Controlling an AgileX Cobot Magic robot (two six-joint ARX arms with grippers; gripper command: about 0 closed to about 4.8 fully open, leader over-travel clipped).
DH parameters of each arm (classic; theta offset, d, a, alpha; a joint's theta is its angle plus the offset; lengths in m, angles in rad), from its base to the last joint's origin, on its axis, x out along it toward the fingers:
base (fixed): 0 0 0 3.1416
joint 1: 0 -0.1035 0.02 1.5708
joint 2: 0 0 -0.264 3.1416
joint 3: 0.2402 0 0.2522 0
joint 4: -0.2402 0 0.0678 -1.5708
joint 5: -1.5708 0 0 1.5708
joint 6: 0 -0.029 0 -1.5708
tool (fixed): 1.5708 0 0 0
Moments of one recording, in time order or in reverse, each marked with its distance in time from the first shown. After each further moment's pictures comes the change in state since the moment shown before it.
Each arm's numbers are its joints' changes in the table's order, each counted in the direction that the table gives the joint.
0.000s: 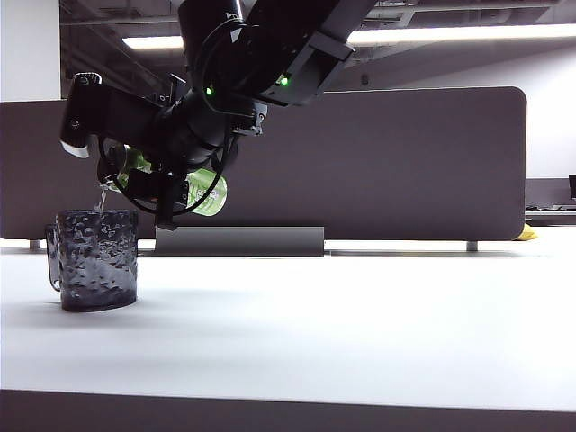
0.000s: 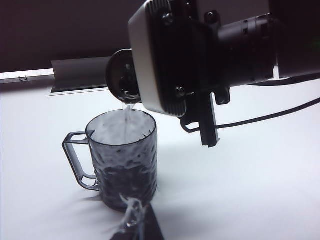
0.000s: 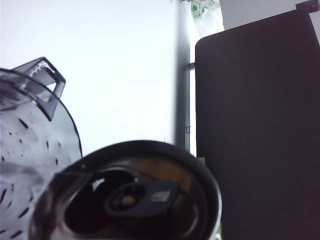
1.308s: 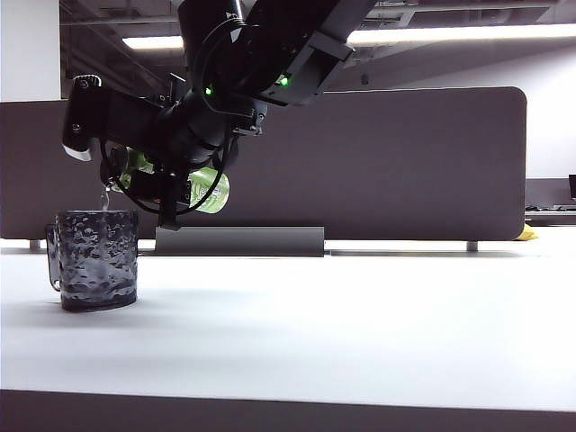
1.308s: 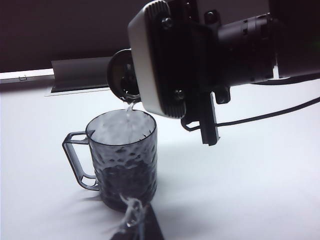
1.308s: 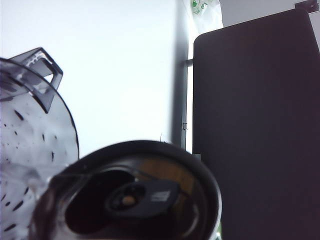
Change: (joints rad) left arm 0.000 0.000 0.000 0.000 0.000 0.000; right arm 0.000 0.000 0.000 0.000 -0.019 0.029
